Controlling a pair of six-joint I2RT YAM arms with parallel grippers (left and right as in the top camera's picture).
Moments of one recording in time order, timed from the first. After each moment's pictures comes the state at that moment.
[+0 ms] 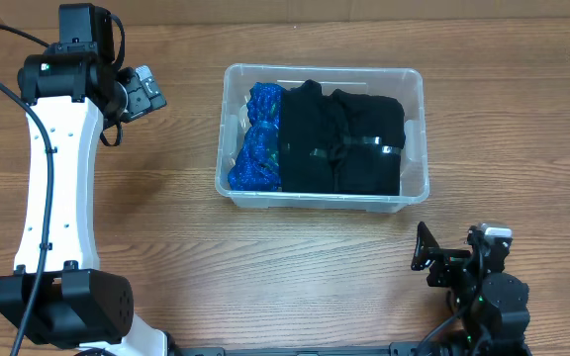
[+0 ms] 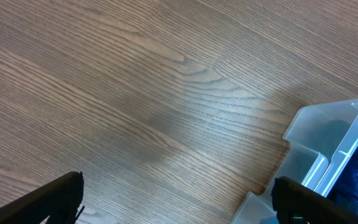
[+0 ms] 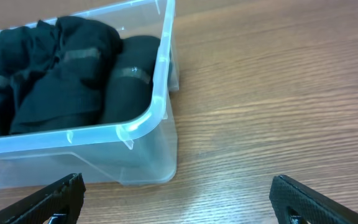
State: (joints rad) left arm 0.06 1.76 1.84 -1.23 -0.13 -0.43; right arm 0.09 0.04 0.26 -0.63 0.03 0.23
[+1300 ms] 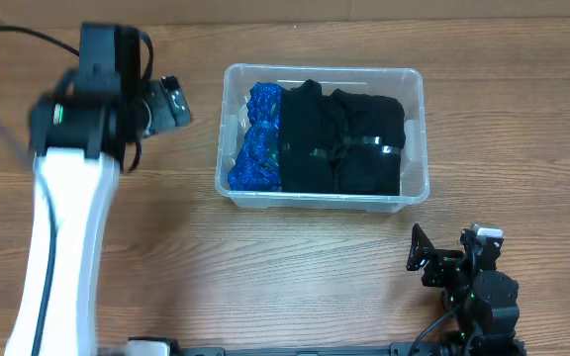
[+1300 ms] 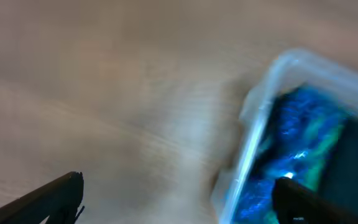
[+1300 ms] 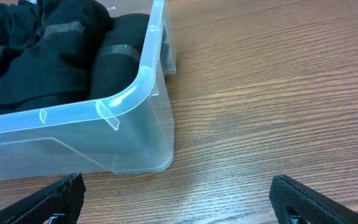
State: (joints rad) left arm -0.10 1.48 1.70 -1.17 -0.17 -0.41; right arm 0.09 0.01 0.18 -0.60 0.03 0.25
